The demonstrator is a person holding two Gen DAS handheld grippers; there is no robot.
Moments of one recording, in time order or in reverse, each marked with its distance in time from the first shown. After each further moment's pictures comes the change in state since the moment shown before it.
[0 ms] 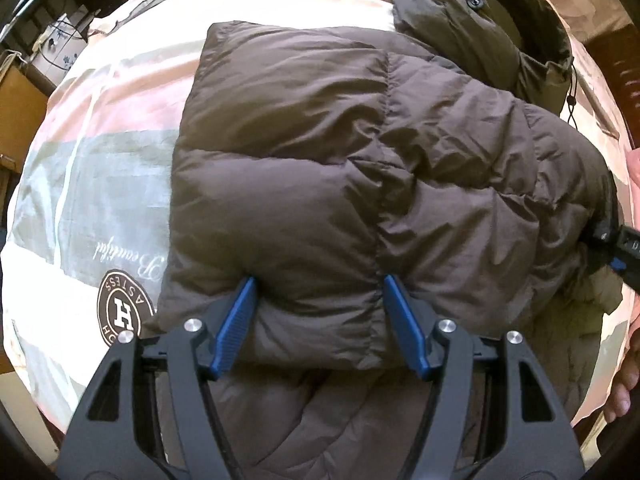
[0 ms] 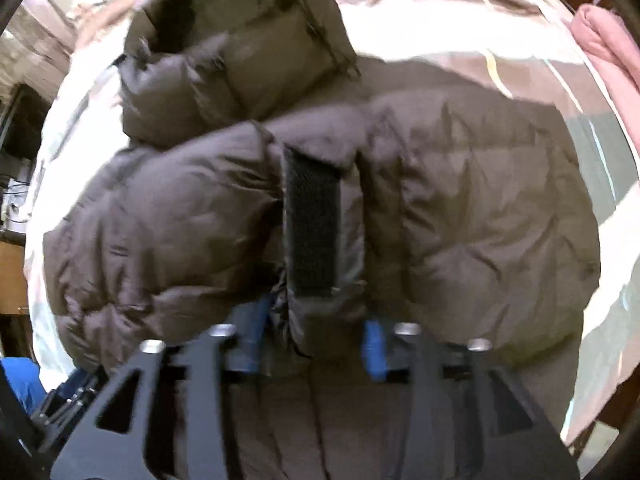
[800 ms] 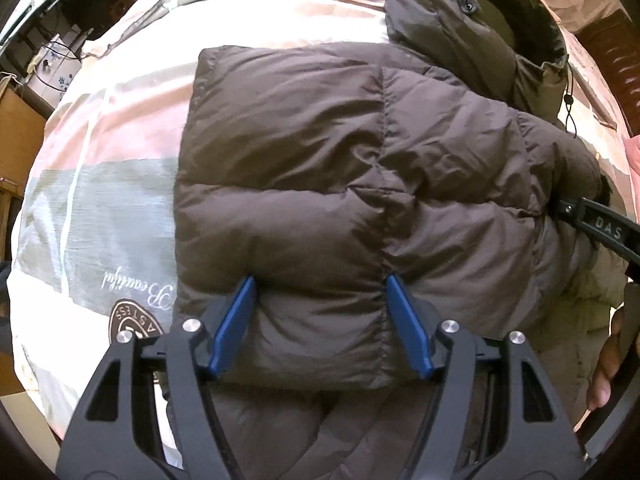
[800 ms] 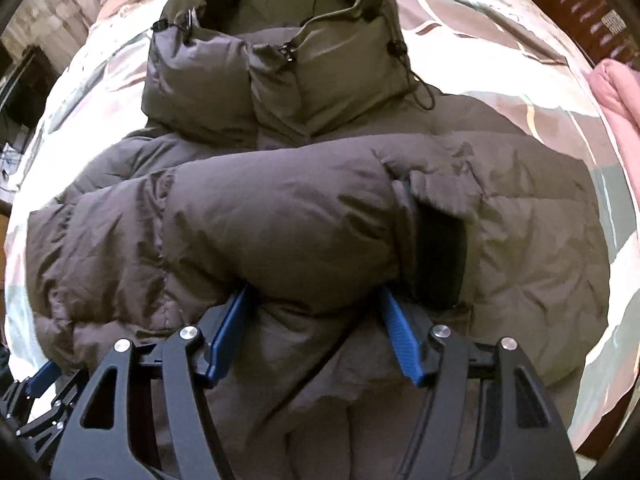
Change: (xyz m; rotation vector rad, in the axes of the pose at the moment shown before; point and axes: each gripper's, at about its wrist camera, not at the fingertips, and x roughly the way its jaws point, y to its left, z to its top) left arm 0.000 0.003 0.011 0.046 -0.028 0.011; right arm 0.027 0.062 0.013 -0.152 -0.088 -0.056
